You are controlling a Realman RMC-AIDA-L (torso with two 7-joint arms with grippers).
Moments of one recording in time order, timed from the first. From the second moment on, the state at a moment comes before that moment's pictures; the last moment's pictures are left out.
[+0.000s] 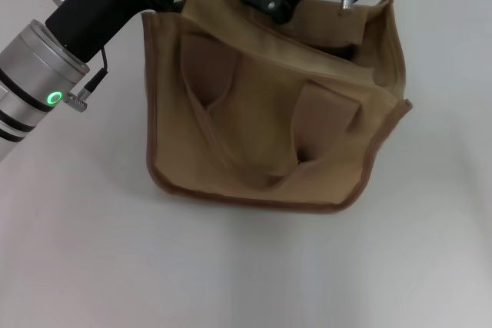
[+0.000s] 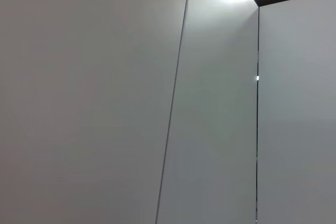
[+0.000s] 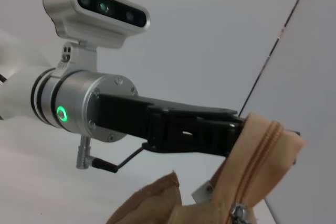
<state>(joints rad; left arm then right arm) -0.67 -2.08 0.35 0.13 1.53 1.67 -0.80 0.85 2.08 -1.15 -1.00 -1.92 -1.30 1.45</state>
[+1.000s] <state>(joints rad) -0.67 -2.08 0.35 0.13 1.53 1.66 -0.80 0.72 2.08 -1.14 -1.14 -1.87 -1.30 1.51</state>
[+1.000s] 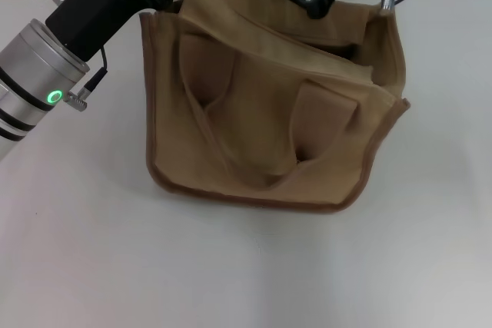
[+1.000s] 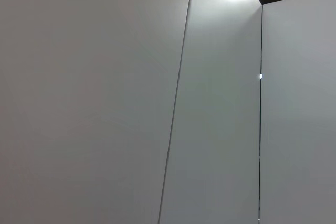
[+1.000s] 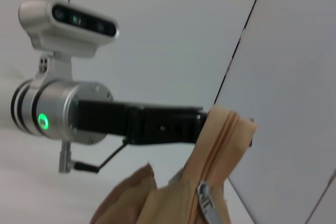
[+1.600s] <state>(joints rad) -0.67 -2.08 0.35 0.12 1.53 1.67 -0.80 0.79 2.08 -1.19 -1.06 -1.89 -1.27 1.51</state>
